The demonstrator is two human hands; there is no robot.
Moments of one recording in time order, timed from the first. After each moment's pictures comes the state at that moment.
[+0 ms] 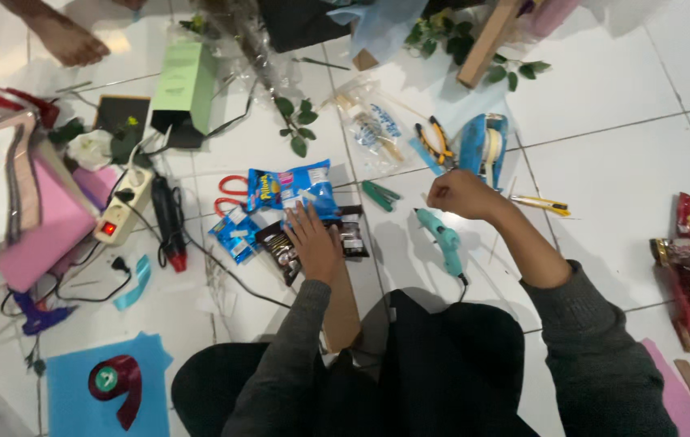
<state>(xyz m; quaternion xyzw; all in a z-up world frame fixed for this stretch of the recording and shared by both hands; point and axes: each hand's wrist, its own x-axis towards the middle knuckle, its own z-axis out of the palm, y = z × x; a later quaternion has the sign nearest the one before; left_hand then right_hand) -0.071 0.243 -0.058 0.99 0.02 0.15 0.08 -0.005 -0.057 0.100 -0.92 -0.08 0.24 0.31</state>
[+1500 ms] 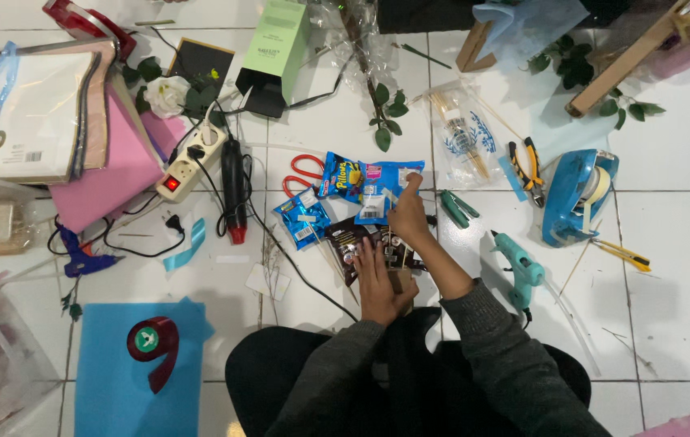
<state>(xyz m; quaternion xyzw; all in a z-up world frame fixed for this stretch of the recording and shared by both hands) -0.141 0.277 -0.057 0.90 0.01 0.16 0.41 0.007 0.217 0.029 -0.89 0.05 0.15 0.42</state>
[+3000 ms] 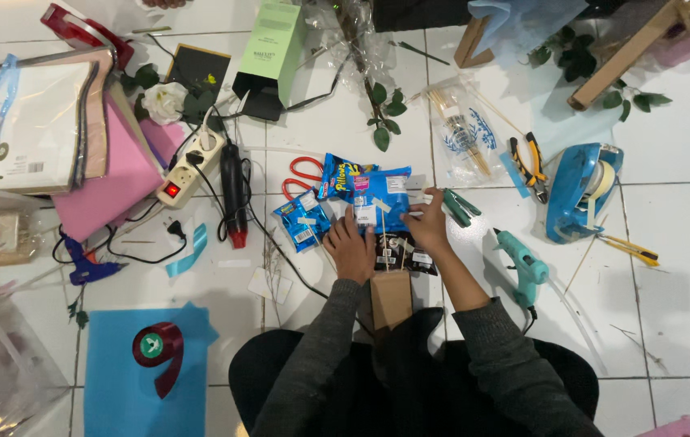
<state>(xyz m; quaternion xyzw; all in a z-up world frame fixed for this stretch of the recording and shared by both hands) -0.069 0.323 -0.088 0.96 0.10 0.13 0.23 0.003 0.164 -0.051 -0.81 0.14 0.14 0.55</state>
